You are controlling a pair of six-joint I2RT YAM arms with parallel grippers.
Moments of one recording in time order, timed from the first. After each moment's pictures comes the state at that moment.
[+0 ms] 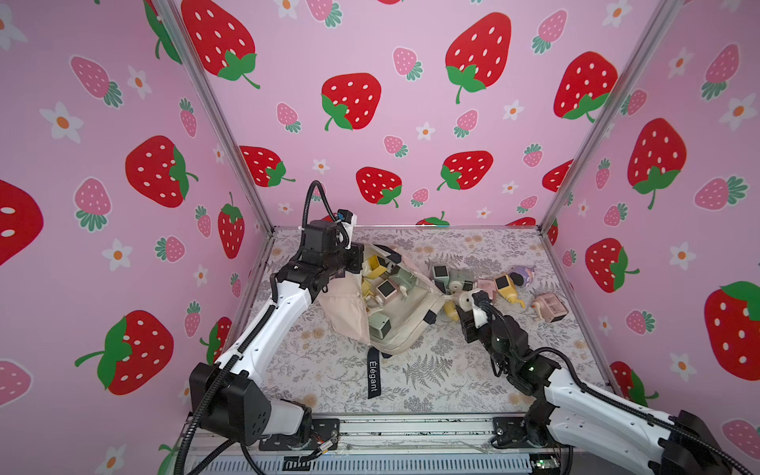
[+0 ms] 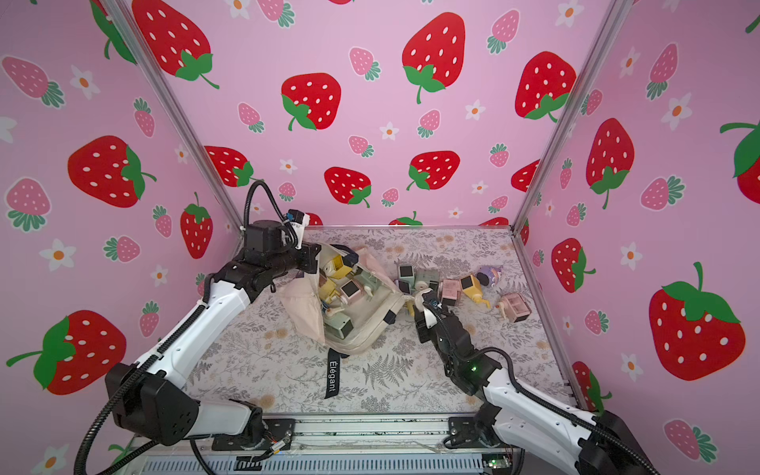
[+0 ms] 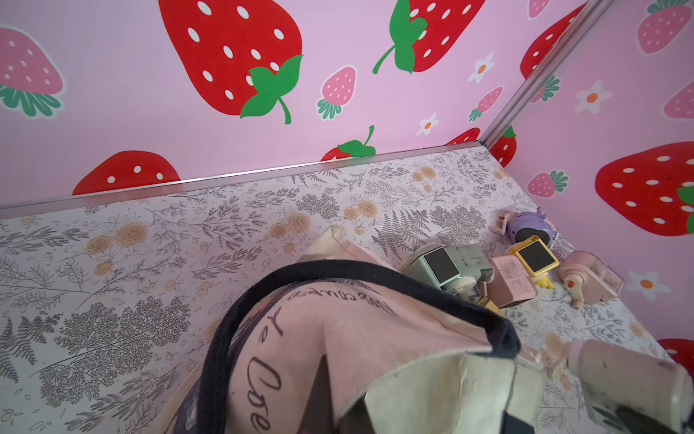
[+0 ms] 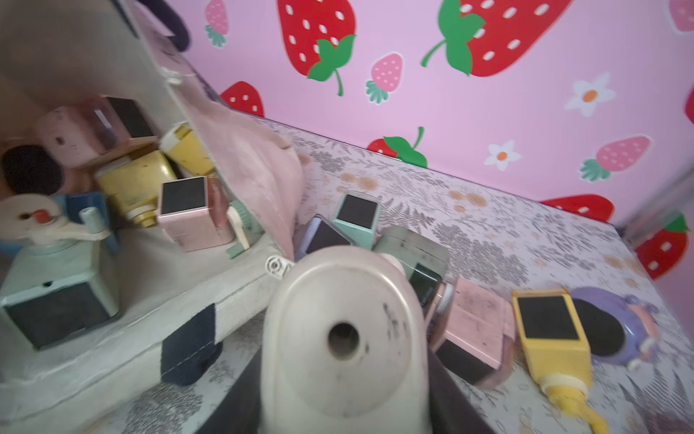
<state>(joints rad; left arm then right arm) -0.28 1.39 1.29 -0.41 0.21 -0.10 0.80 0.88 0.35 0.25 0.41 0.01</state>
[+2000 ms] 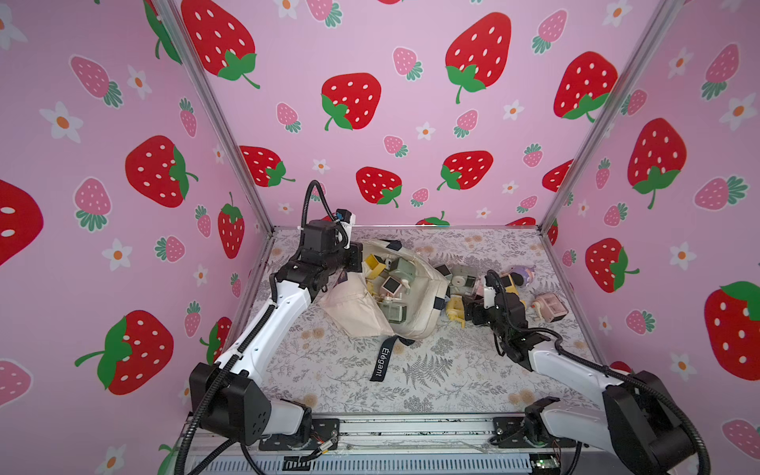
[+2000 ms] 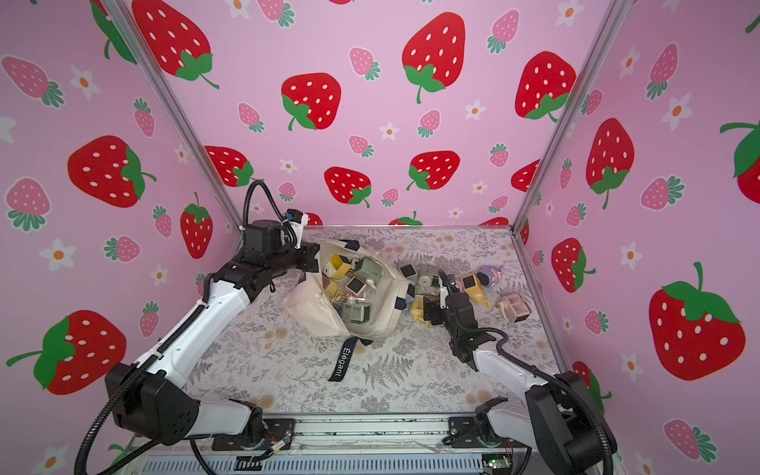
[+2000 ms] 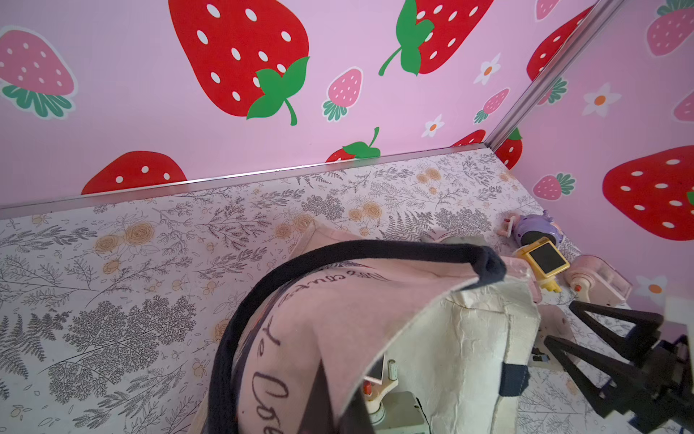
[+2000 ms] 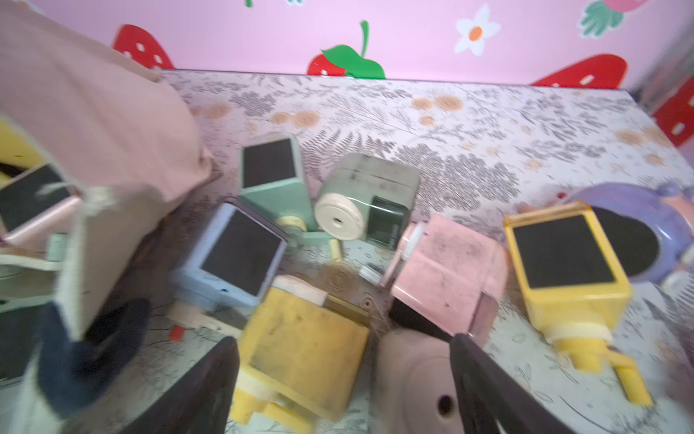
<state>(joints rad) -0.28 1.39 1.30 -0.41 0.20 -0.10 0.52 1.19 0.43 0.33 0.12 0.11</state>
